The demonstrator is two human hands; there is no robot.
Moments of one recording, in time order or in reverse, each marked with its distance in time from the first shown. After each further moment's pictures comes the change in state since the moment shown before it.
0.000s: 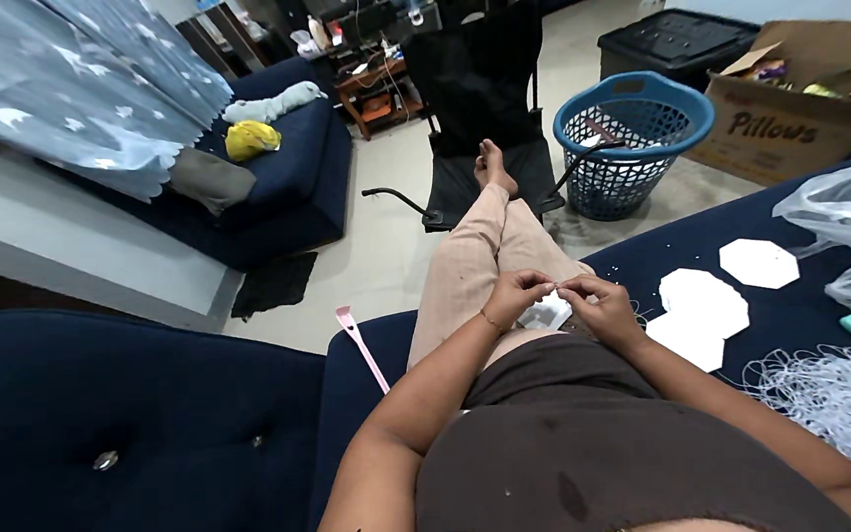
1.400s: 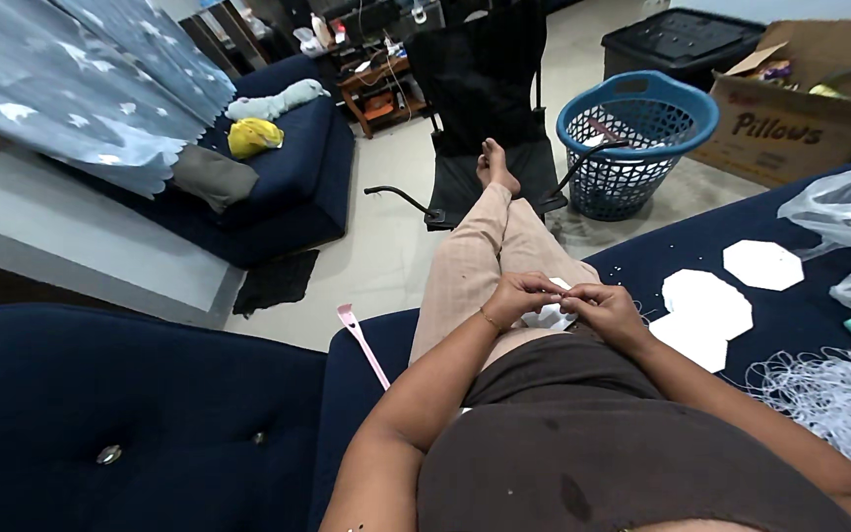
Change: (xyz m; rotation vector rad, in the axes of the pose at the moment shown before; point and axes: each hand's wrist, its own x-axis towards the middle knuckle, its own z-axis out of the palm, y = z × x) left_hand 0.001 -0.009 -0.009 -0.055 -0.190 0.142; right_hand -0.003 -0.008 -0.007 0.276 -0.138 0.211
